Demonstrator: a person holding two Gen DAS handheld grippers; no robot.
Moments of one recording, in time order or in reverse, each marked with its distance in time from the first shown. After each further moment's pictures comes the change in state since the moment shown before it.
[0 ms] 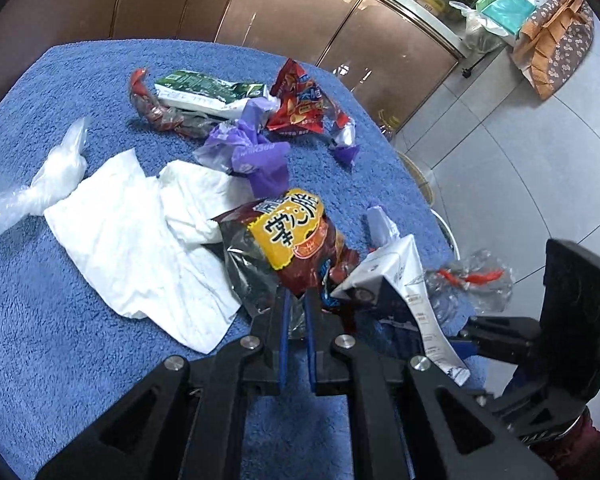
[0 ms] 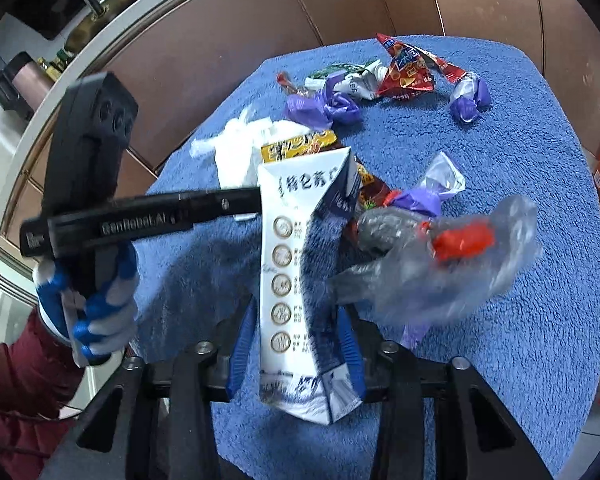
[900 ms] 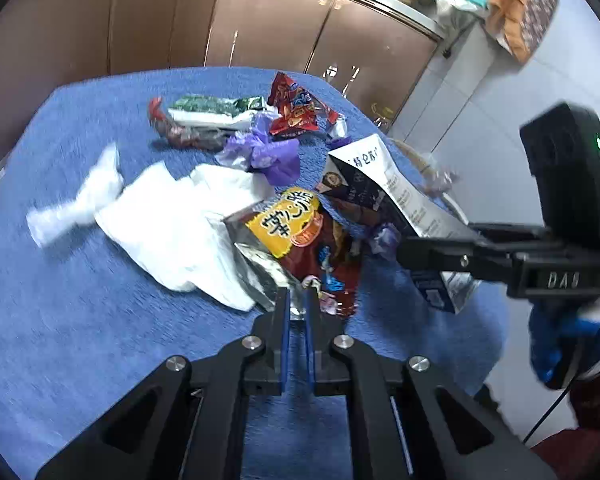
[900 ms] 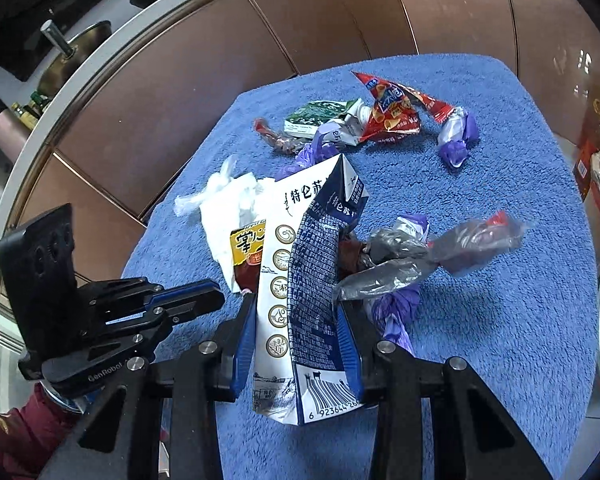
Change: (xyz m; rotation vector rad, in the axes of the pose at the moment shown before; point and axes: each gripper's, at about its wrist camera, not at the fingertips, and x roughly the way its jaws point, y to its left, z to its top) left arm -0.039 0.003 -0.027 0.134 -0.030 0.052; right arm -0.020 -0.001 0.035 0.106 -0.081 -0.038
